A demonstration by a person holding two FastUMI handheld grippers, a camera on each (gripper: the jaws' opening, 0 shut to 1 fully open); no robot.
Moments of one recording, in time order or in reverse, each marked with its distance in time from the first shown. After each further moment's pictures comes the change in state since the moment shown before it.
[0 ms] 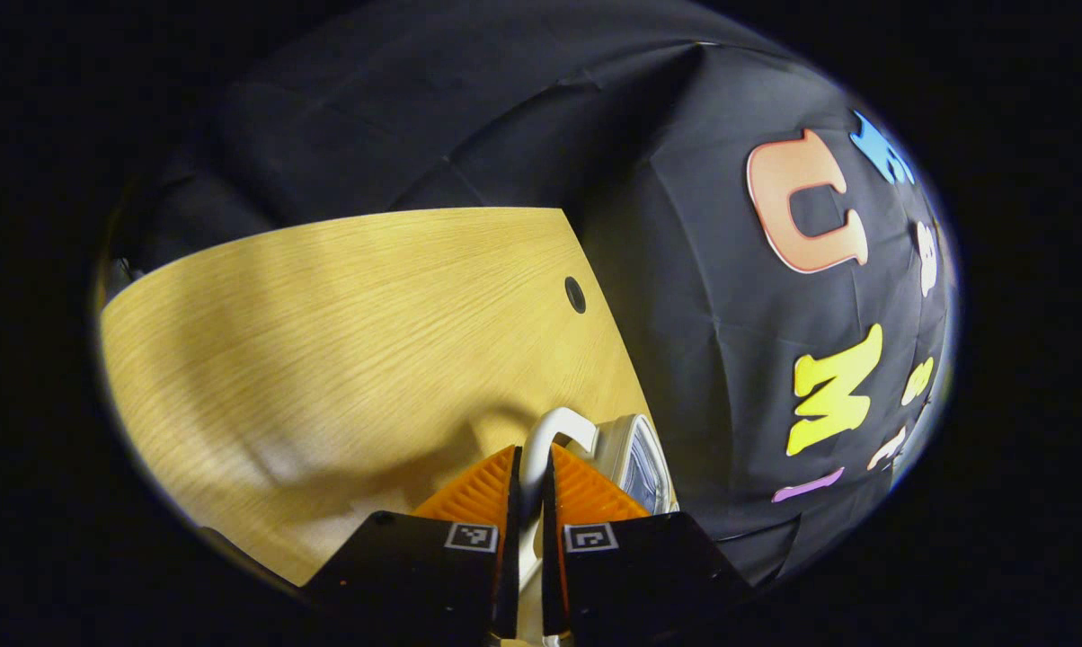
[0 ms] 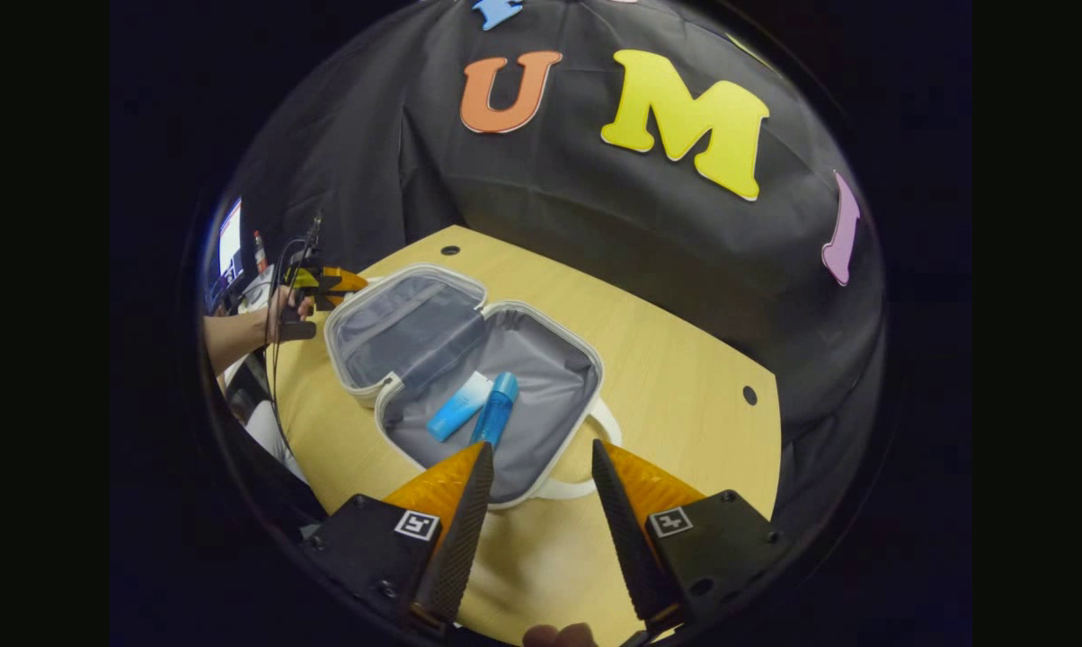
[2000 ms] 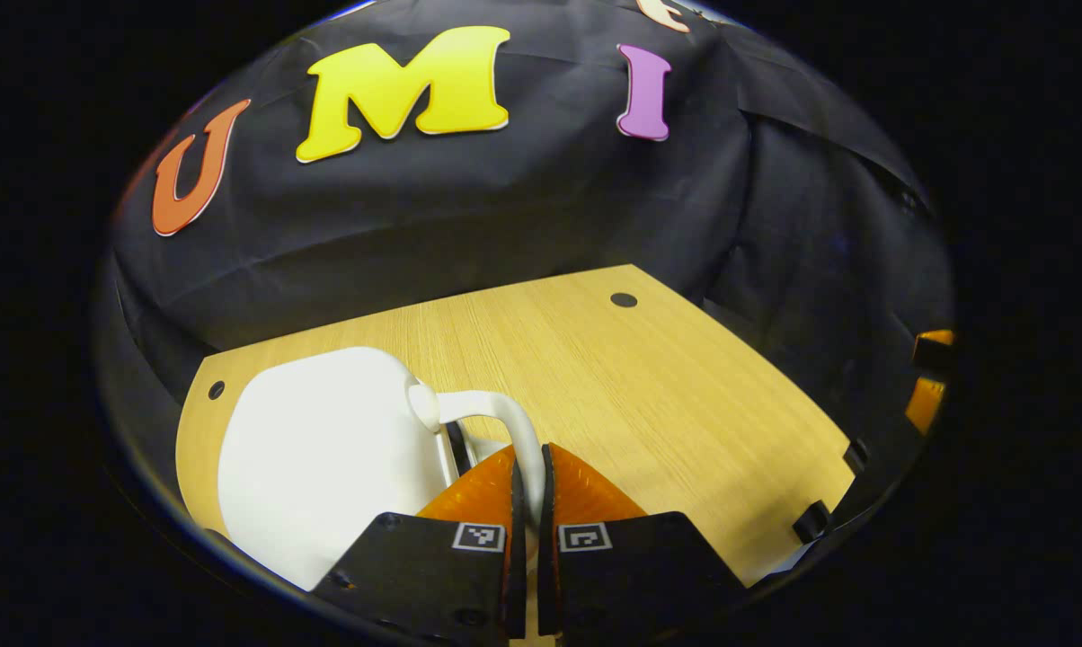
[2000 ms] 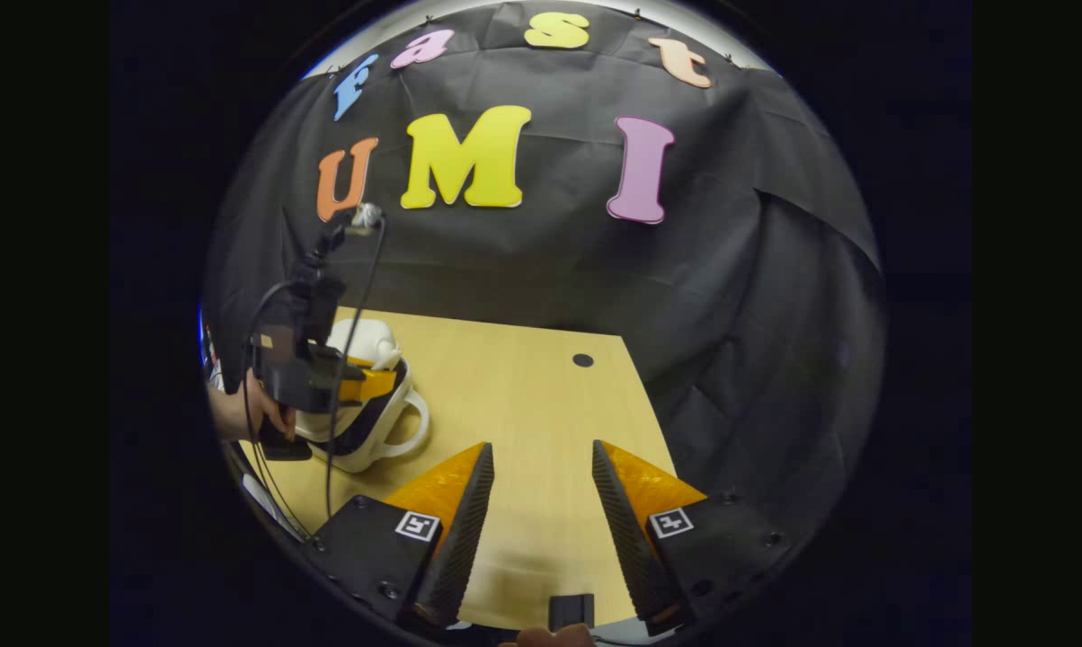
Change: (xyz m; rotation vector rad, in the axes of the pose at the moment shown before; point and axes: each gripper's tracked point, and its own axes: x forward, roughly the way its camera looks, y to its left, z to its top) left arm 0.059 -0.301 -0.437 1.301 0.223 -0.039; right arm -0.154 -0.208 -0.107 0.328 -0.170 -0.399
